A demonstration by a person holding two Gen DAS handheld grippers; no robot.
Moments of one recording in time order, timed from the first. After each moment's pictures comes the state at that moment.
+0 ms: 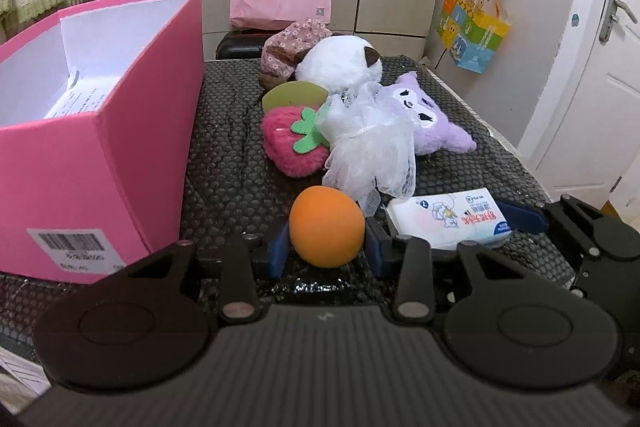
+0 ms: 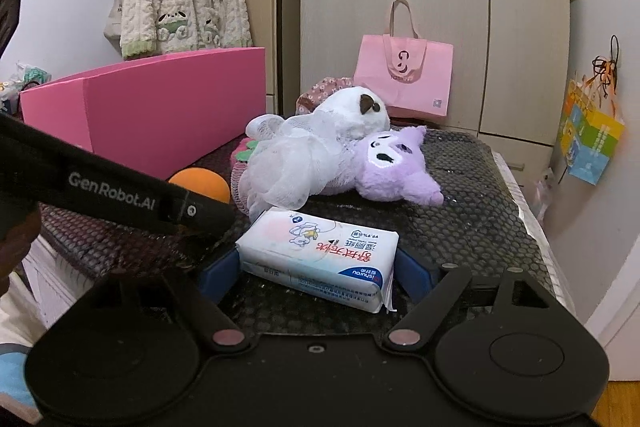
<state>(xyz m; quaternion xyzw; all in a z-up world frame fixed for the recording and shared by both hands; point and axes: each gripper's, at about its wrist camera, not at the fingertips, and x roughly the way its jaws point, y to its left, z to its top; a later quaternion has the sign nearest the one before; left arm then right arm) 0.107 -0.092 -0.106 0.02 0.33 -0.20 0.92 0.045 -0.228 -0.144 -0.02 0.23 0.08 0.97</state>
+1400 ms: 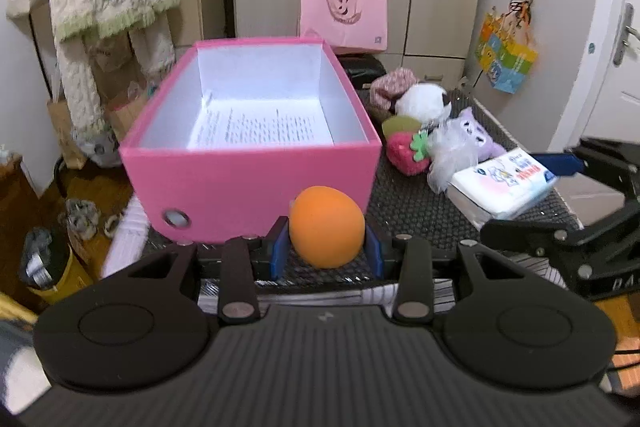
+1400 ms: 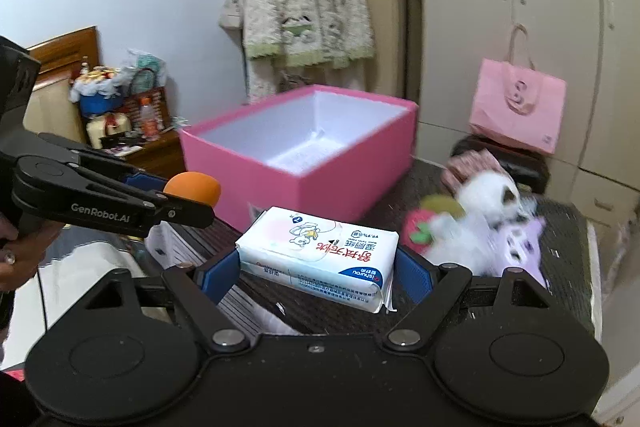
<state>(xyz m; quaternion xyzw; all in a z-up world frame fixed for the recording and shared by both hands) 0.035 0.047 -0.017 0.03 0.31 -0.15 0.94 0.011 -0.157 -0.029 -0.05 0.25 0.25 0.93</state>
